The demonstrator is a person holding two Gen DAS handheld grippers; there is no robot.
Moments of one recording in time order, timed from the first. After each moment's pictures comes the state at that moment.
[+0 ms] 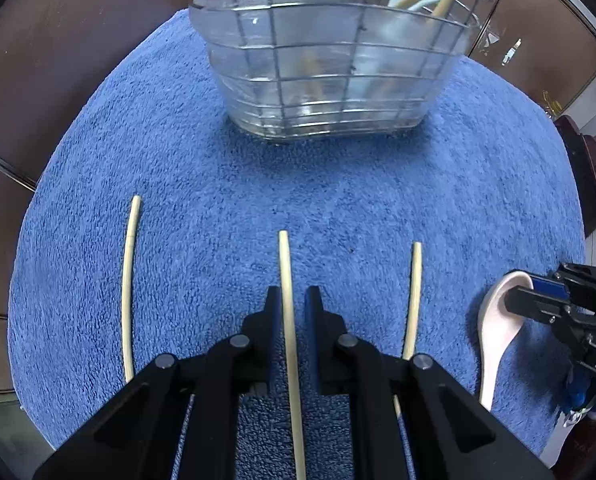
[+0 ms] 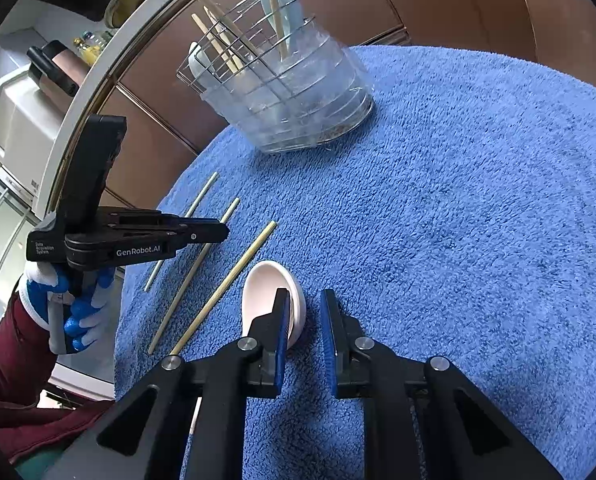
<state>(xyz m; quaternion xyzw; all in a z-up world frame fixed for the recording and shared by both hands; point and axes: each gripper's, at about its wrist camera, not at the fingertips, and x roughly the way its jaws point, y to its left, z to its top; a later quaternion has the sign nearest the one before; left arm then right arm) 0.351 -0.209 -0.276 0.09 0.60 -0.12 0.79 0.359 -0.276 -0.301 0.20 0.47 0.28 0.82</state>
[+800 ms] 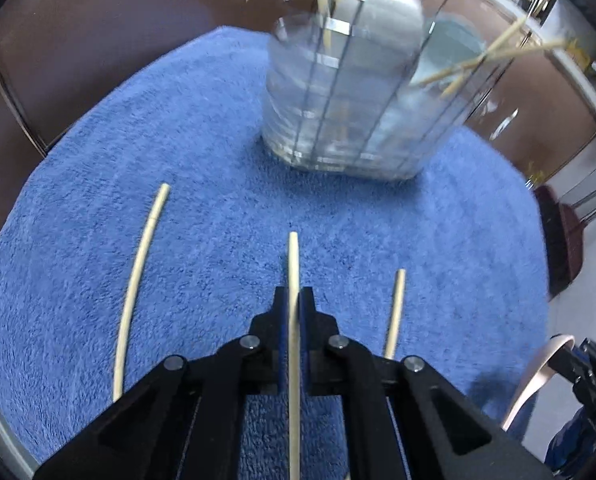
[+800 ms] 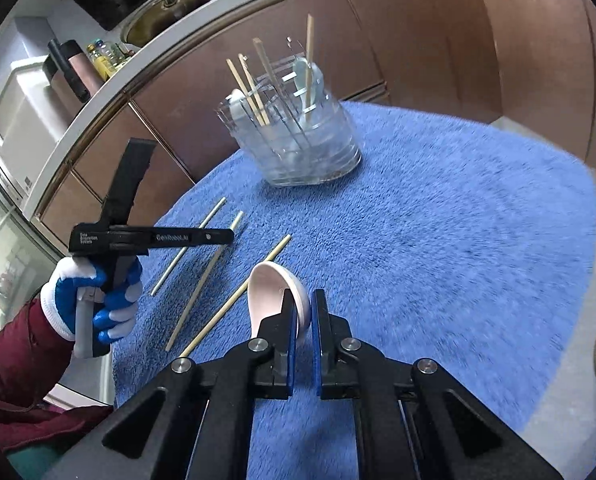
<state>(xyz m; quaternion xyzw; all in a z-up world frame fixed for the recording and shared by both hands) 0.308 -0.133 -0.255 -0.03 0.54 -0.12 0.83 0.276 -0.286 -0.238 0.16 0.40 0.20 0.88</state>
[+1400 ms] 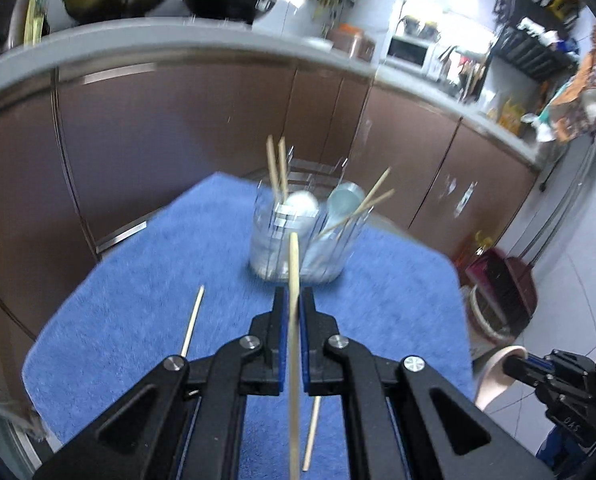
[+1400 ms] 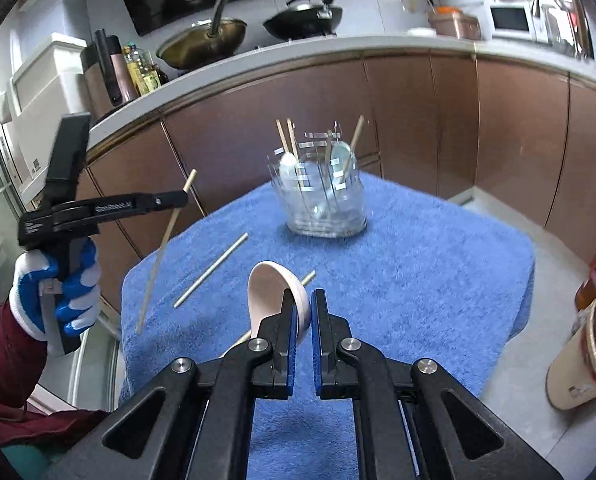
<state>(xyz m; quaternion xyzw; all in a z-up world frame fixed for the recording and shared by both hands) 0.206 -0.115 -0.096 -0.05 0.34 -0.16 0.93 0.195 -0.249 -0.154 0.09 0.32 0.15 0.93</state>
